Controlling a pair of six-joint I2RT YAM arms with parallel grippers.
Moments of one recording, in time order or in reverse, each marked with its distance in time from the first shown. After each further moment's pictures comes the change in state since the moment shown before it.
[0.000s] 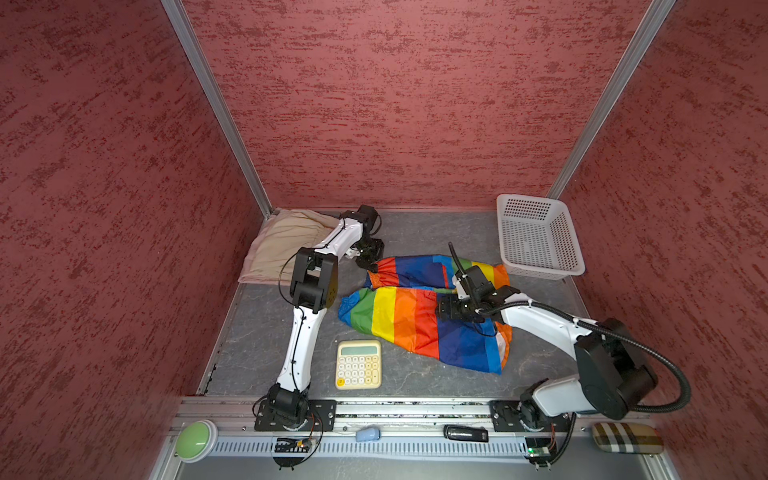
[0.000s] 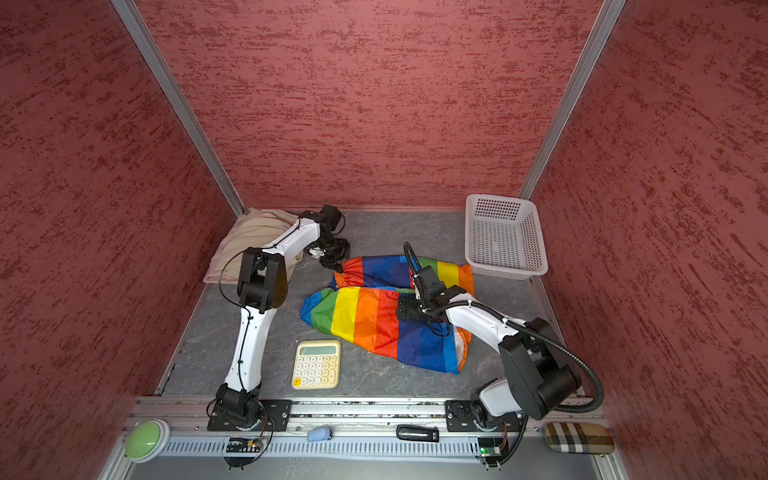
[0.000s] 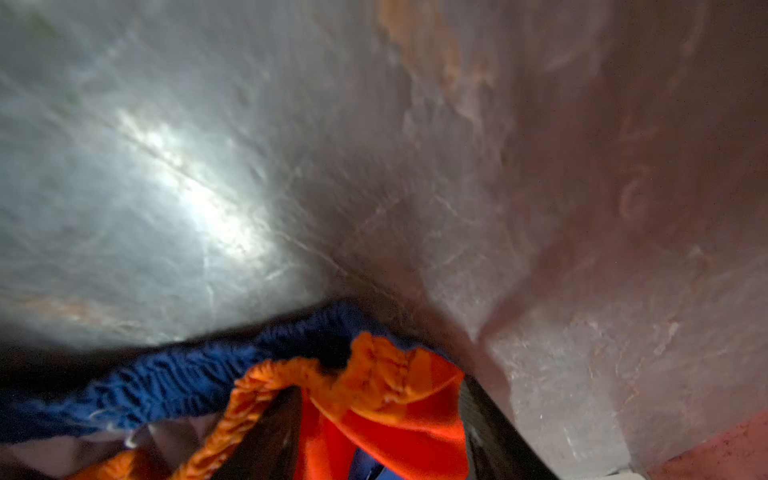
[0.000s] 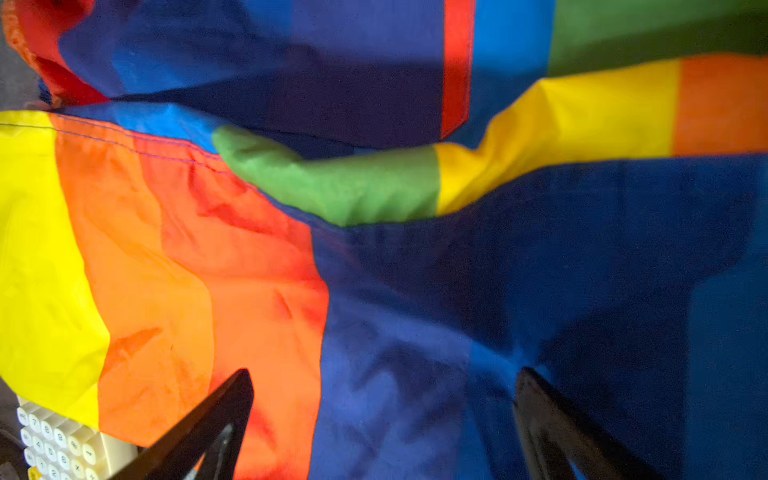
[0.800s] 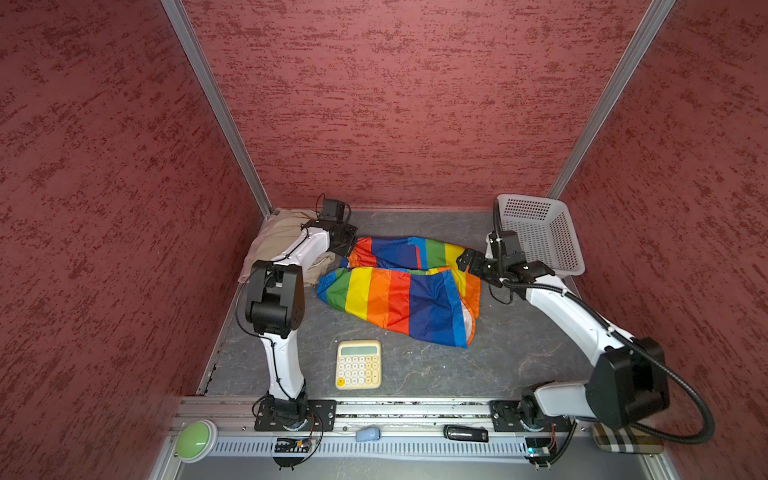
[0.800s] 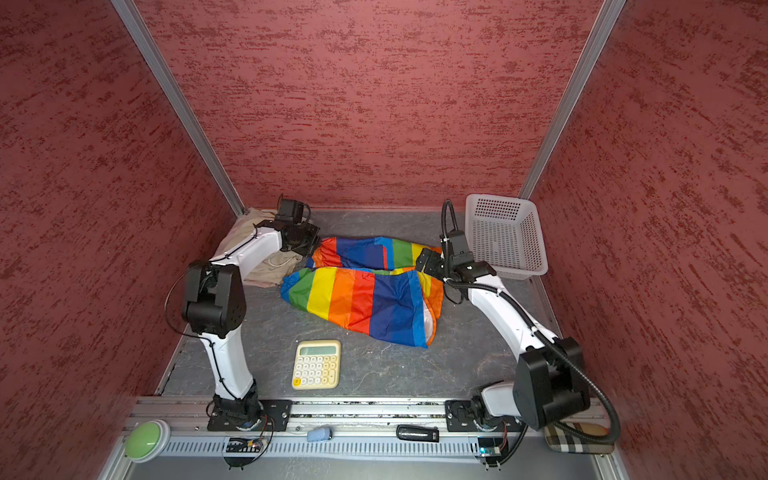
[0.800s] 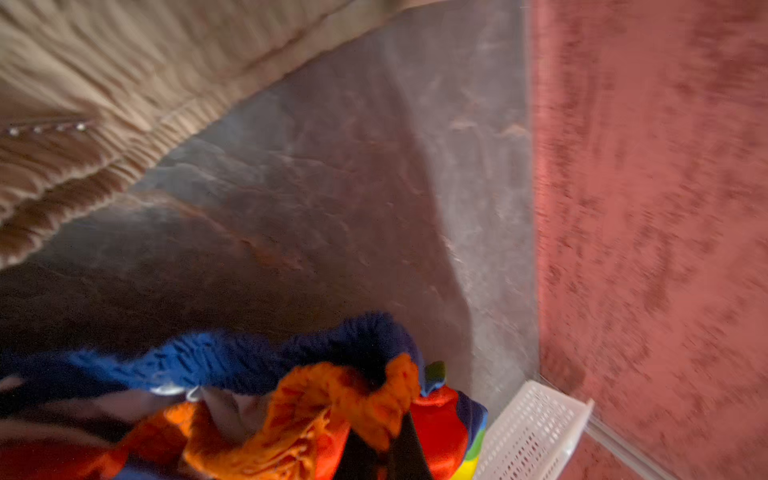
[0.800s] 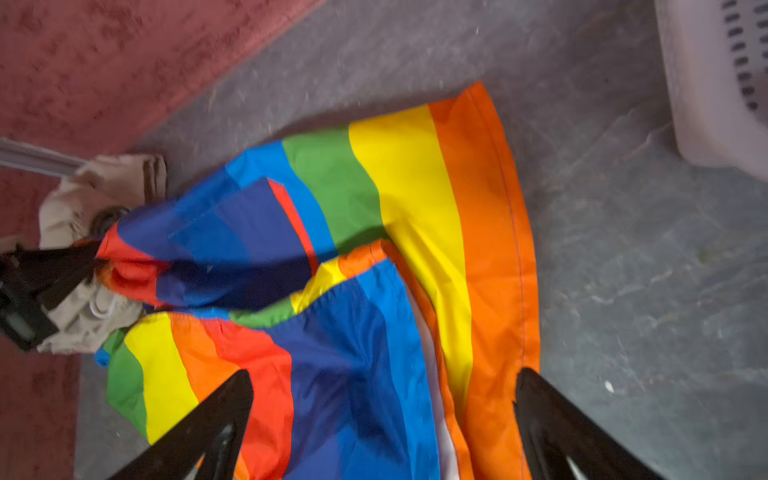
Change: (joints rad) left arm 0.125 -0.517 -0.574 0.625 -0.090 0.314; right arm -0.230 0.024 0.325 -0.016 0.073 0.143
